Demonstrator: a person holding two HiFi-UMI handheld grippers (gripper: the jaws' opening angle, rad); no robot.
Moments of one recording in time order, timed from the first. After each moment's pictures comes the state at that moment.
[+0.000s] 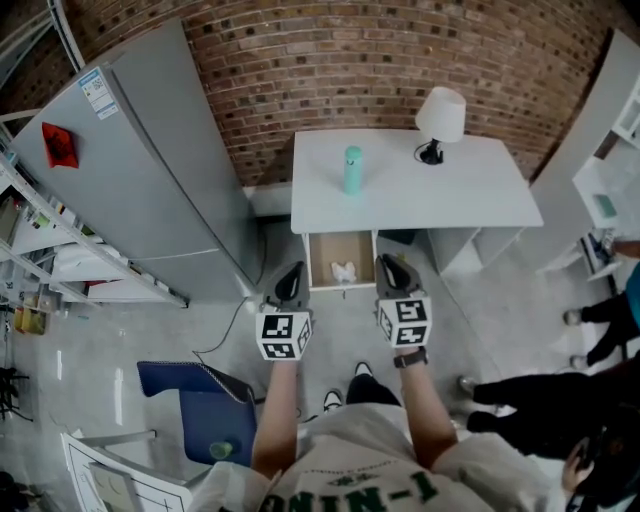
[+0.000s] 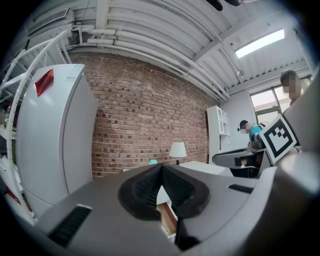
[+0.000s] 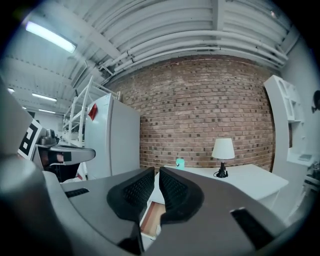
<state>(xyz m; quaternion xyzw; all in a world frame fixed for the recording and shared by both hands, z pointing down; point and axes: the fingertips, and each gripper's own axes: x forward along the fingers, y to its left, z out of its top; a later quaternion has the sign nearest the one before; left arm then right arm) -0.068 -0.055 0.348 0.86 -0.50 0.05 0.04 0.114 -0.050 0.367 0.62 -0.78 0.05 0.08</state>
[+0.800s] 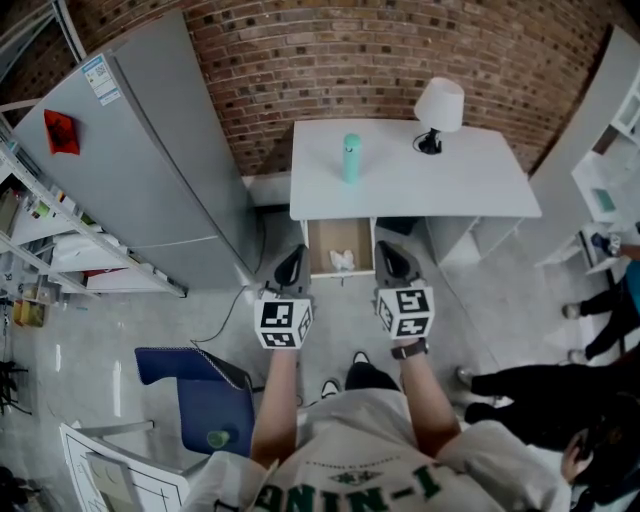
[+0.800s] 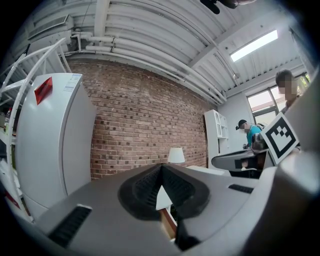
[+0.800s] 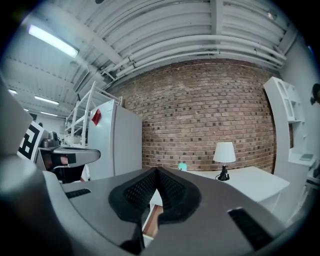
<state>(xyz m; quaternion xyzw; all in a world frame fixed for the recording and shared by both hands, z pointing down) -0.060 -0.035 0.321 0.87 -0.50 0.03 0.01 0.106 -0.026 0.342 0.61 -0.79 0.04 0.06</state>
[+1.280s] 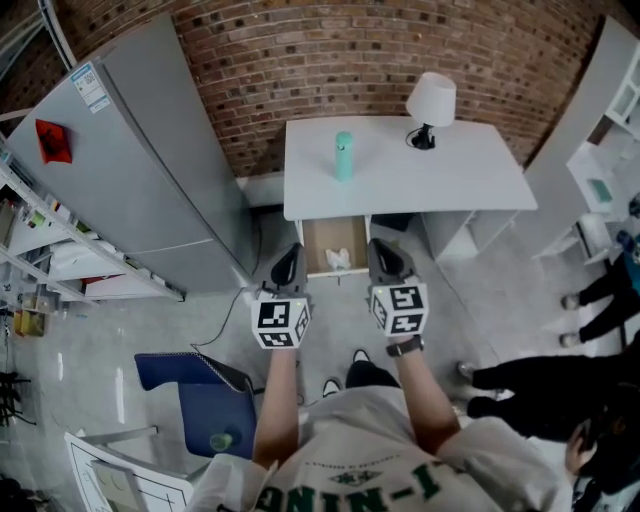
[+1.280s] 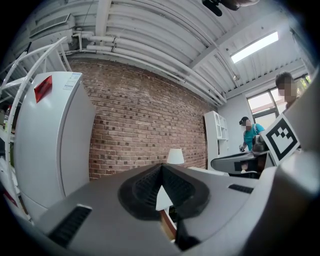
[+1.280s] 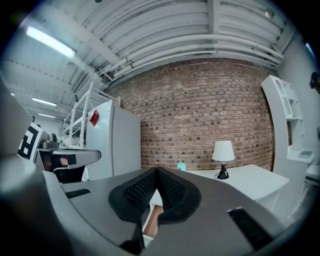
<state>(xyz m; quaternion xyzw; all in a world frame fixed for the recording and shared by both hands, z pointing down) -0.059 -0.040 0.322 0.87 -0.50 0.02 0.01 0.102 -0.031 0.345 0.62 -0.78 0.05 0.05</state>
